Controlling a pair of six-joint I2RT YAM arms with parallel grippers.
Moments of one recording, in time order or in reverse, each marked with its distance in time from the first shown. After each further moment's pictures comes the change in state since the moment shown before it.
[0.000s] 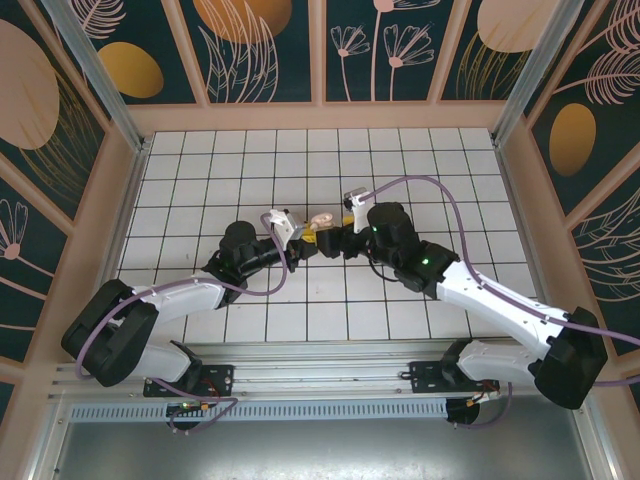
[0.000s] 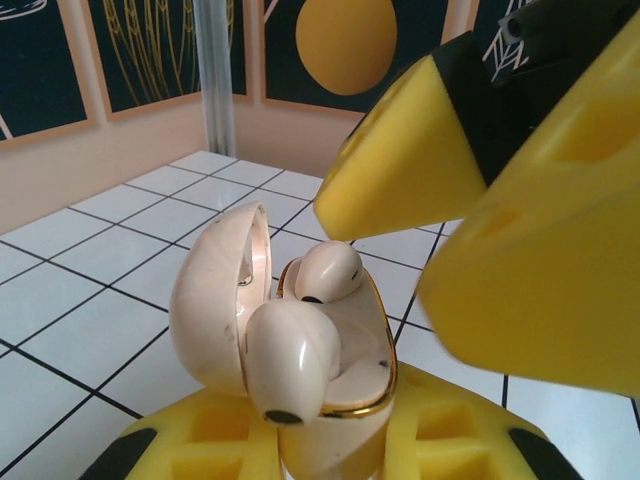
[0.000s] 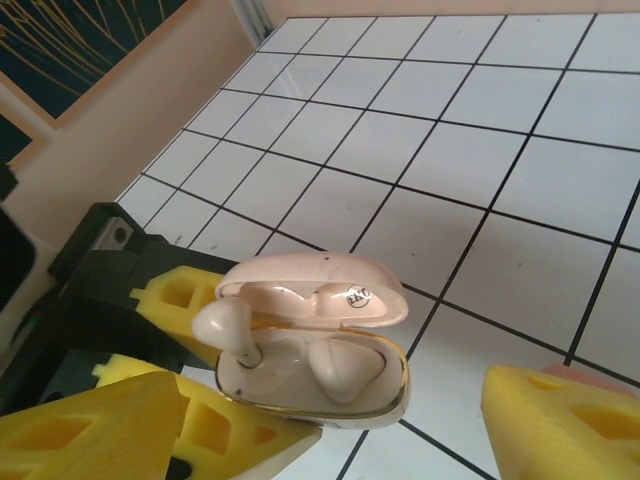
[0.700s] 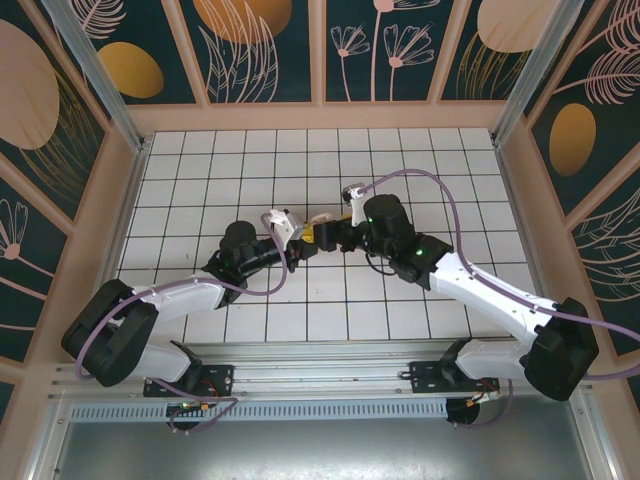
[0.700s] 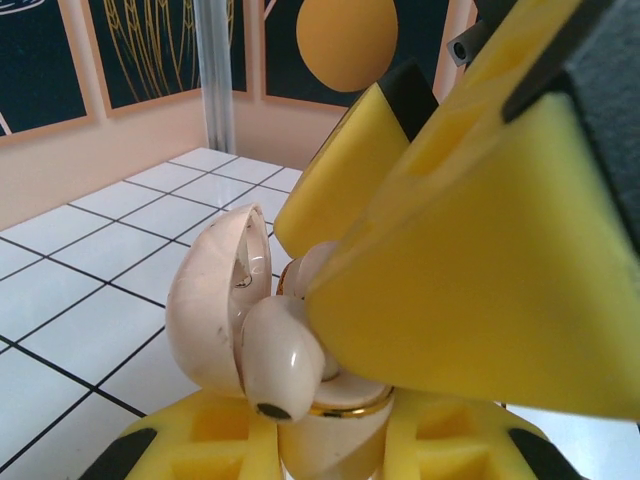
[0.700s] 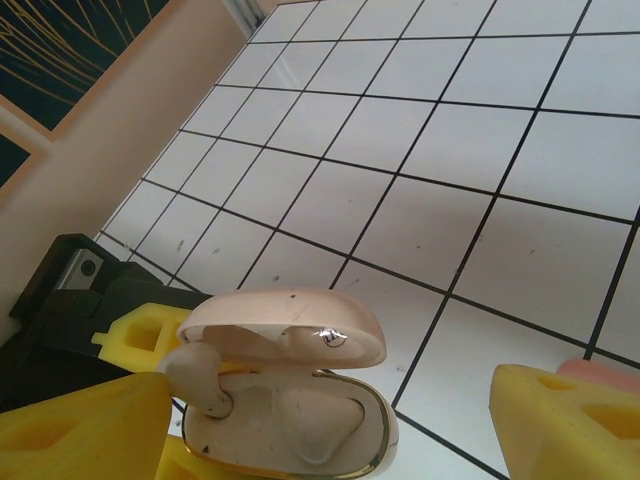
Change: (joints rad) left arm 0.000 0.000 0.000 -0.004 0.004 0.000; right arm -0.046 0.072 0.036 0.002 -0.059 0.056
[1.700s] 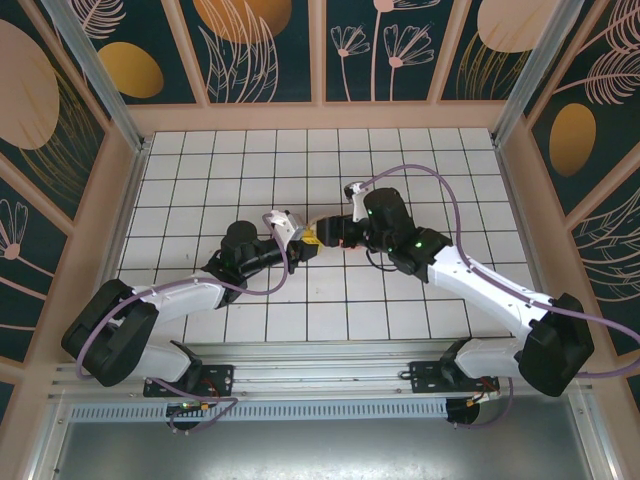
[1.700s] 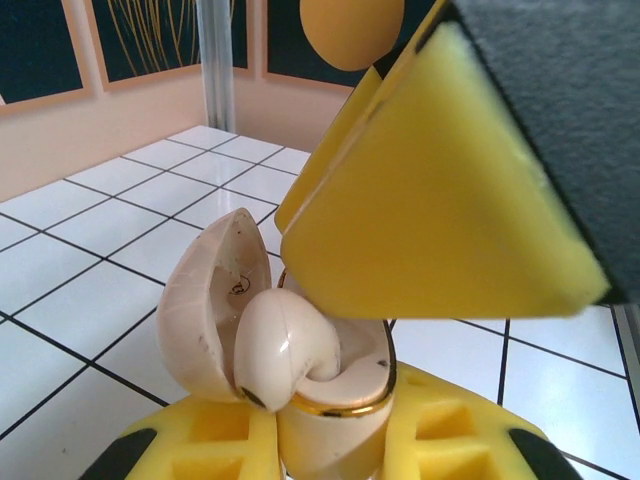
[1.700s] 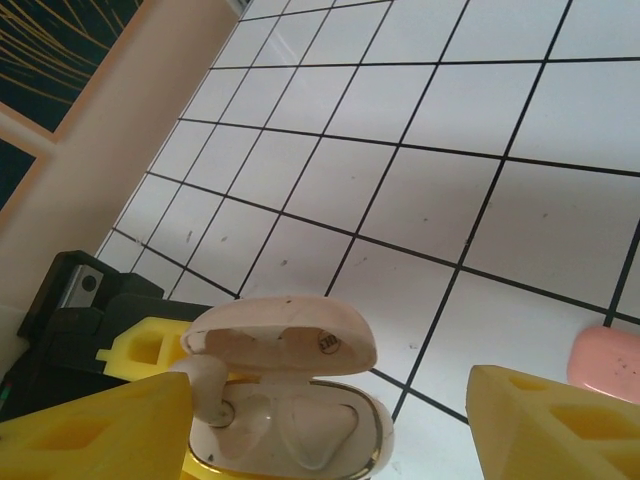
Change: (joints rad) left arm 0.002 0.000 0.000 -0.044 -0.002 0.000; right arm -0.042 0.034 0.039 -0.064 -0.065 0.068
